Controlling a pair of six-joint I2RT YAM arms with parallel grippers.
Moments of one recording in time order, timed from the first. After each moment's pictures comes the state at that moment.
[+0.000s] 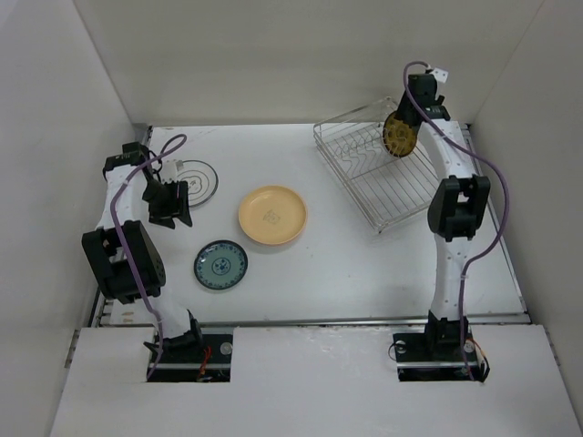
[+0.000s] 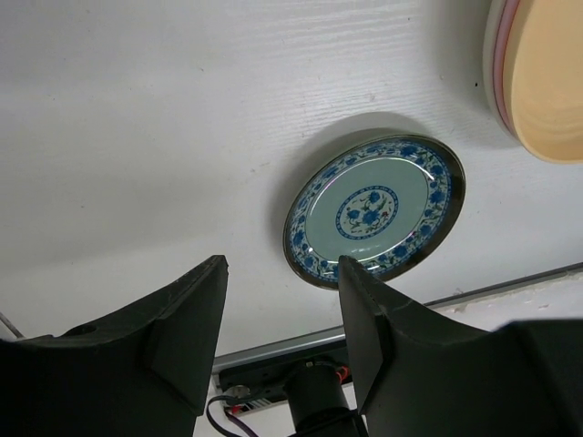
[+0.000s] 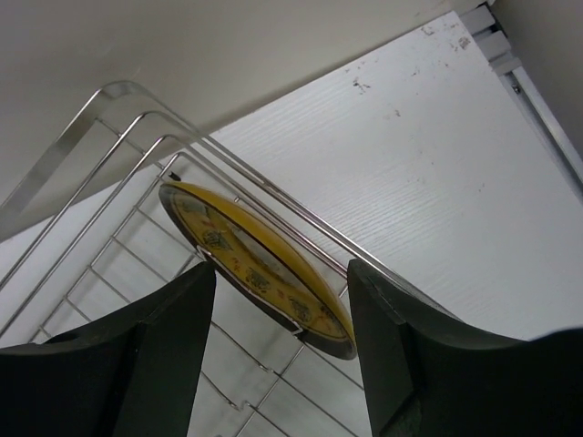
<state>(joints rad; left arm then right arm) 0.26 1.67 1.41 -1.17 0.30 0.24 0.06 2.33 2.29 -0.52 0.43 0.32</state>
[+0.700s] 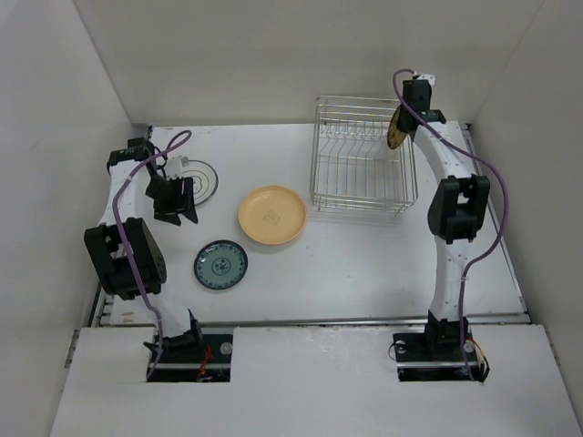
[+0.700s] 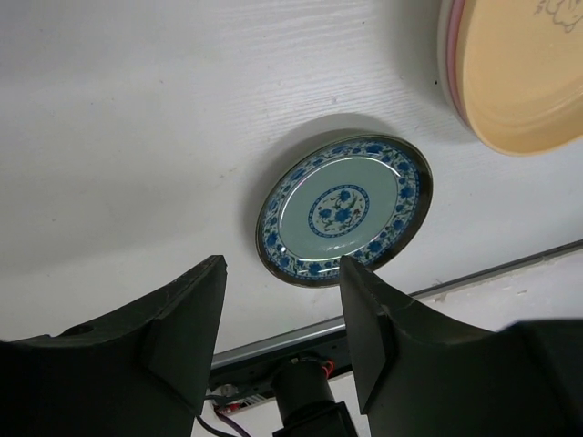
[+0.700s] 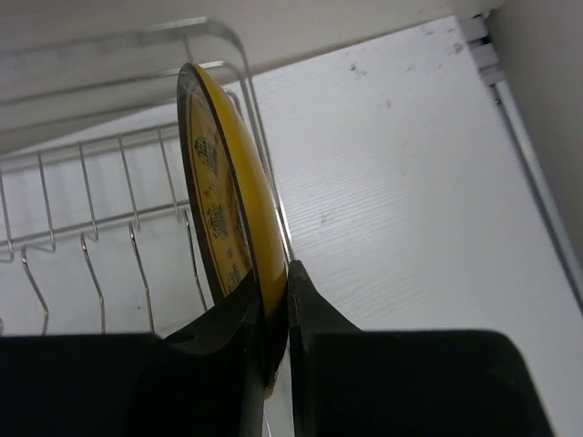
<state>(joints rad) 0.23 1.71 1.47 -1.21 0.34 0.23 0.08 2.30 2.19 -0.51 0.39 0.17</state>
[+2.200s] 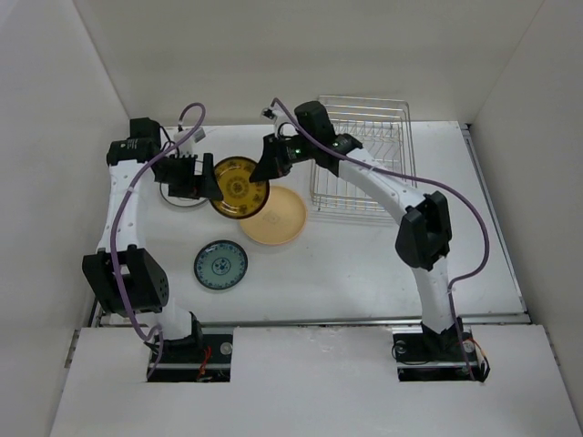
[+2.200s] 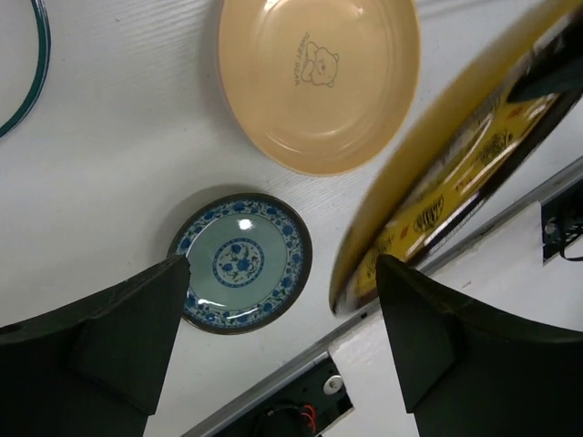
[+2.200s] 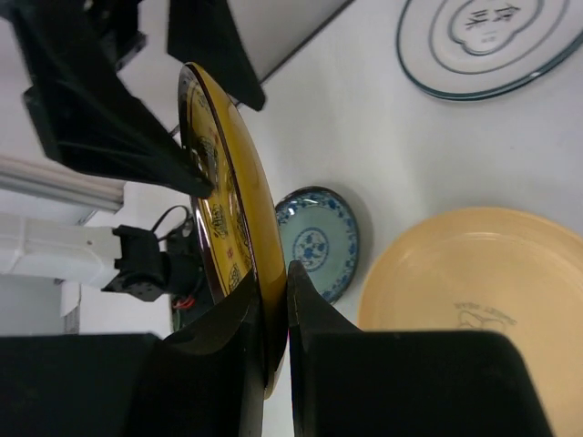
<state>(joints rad) 0.12 1.56 1.58 -1.20 0.61 0.25 0.64 2.14 2.06 -0.38 -0.84 0.32</state>
